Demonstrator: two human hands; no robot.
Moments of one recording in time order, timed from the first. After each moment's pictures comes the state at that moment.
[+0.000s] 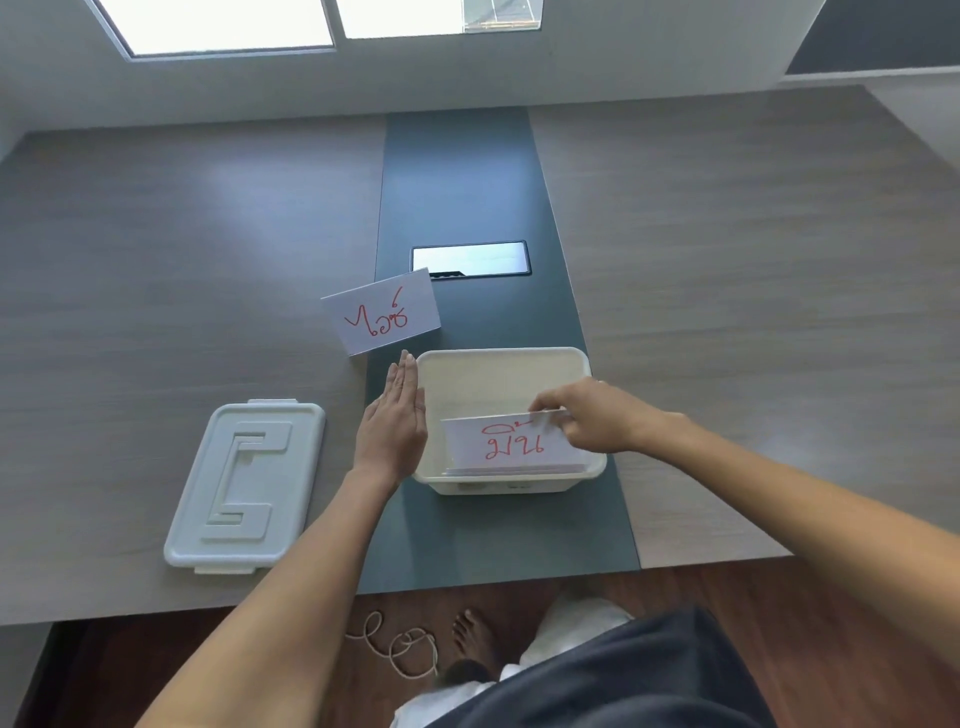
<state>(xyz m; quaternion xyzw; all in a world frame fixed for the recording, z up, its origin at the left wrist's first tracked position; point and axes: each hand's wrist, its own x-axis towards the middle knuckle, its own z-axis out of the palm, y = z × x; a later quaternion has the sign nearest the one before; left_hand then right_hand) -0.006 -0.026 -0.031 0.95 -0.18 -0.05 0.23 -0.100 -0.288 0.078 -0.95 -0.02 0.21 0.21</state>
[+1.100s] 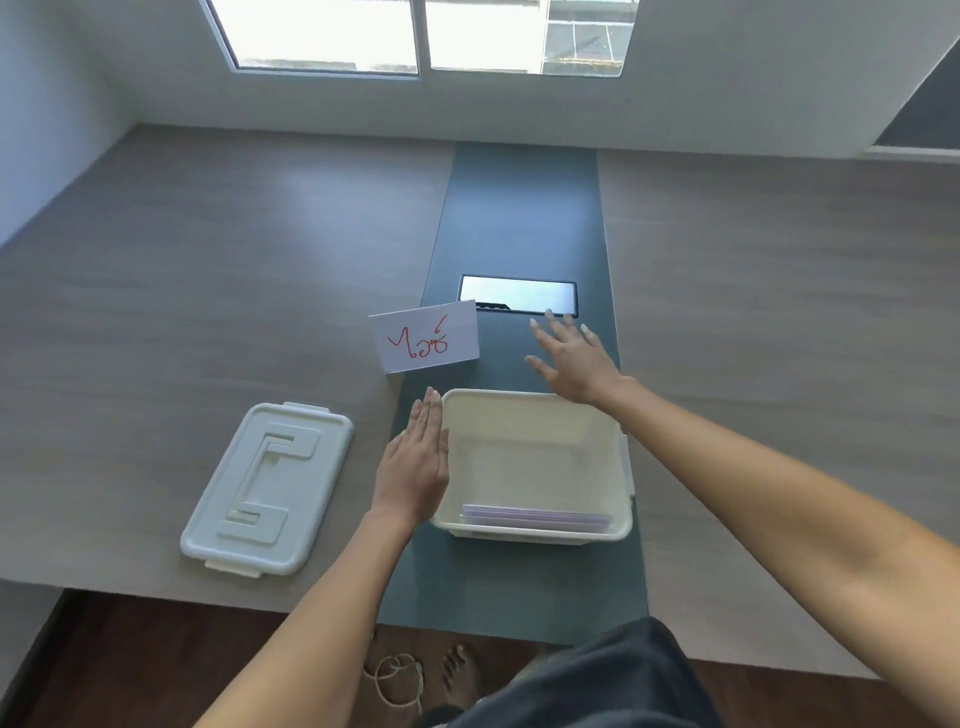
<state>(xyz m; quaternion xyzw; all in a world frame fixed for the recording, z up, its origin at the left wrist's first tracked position) -0.021 -0.027 -0.028 0.96 -0.13 -0.04 0.25 0.058 -0.295 0.026 -0.99 -0.03 0.10 0.09</state>
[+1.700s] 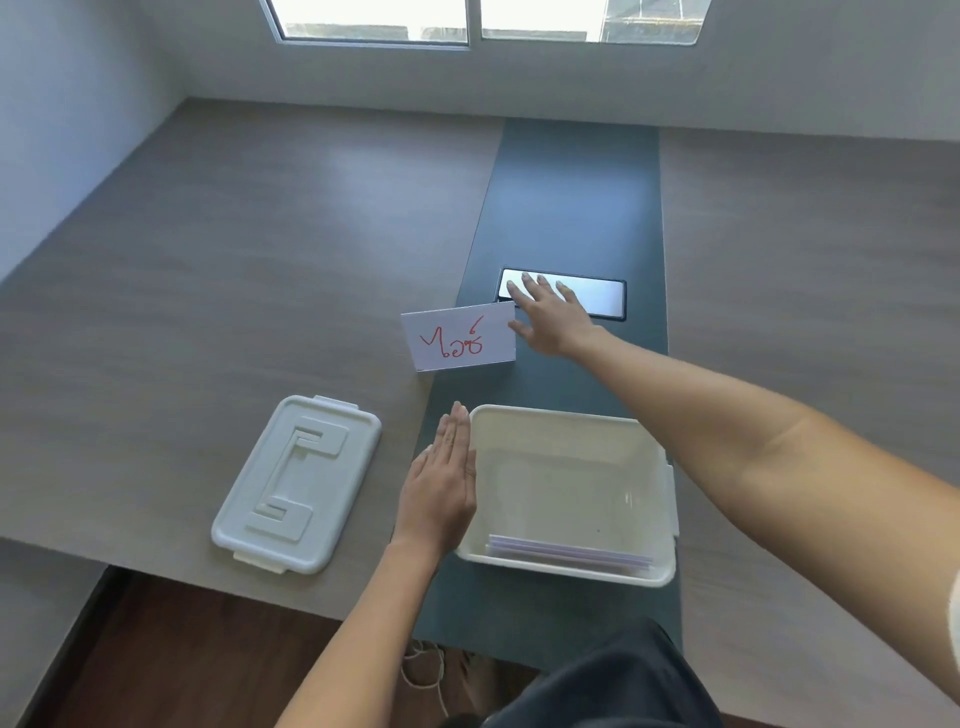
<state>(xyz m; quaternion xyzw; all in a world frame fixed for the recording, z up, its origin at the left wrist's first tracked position) -0.029 -0.028 -0.024 0.97 -0.11 -0.03 0.23 0.178 -0.243 0.011 -0.99 -0.12 0.10 0.05</state>
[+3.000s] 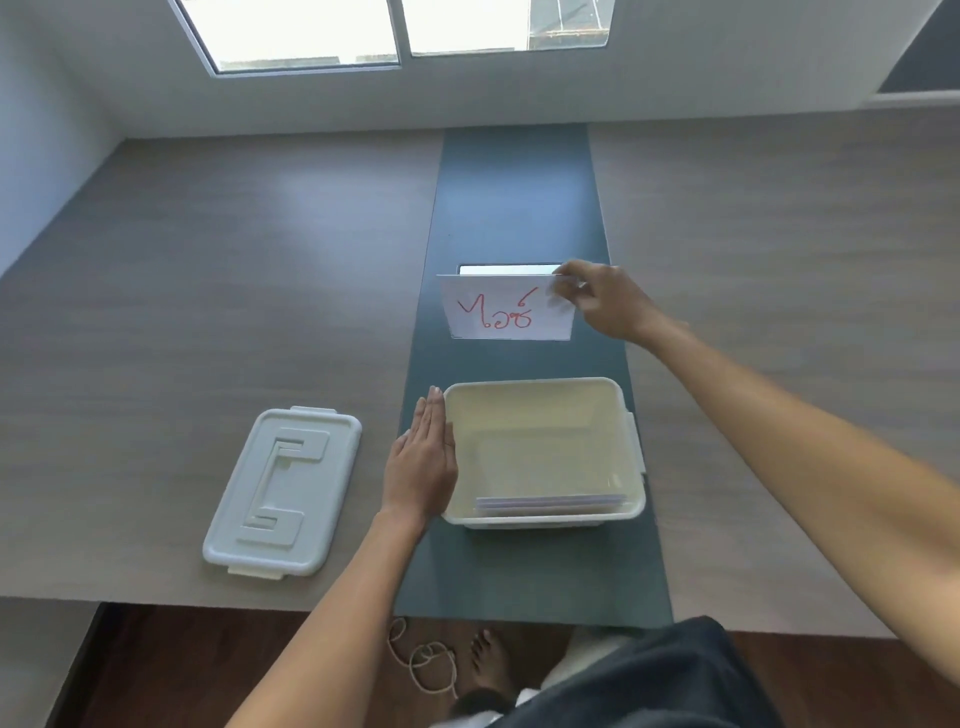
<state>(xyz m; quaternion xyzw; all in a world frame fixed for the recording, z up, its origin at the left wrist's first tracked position) -0.025 -0.027 -0.019 0.97 -0.12 -0.05 0.22 0.068 -0.328 0.089 -0.93 -0.01 -0.02 0.36</state>
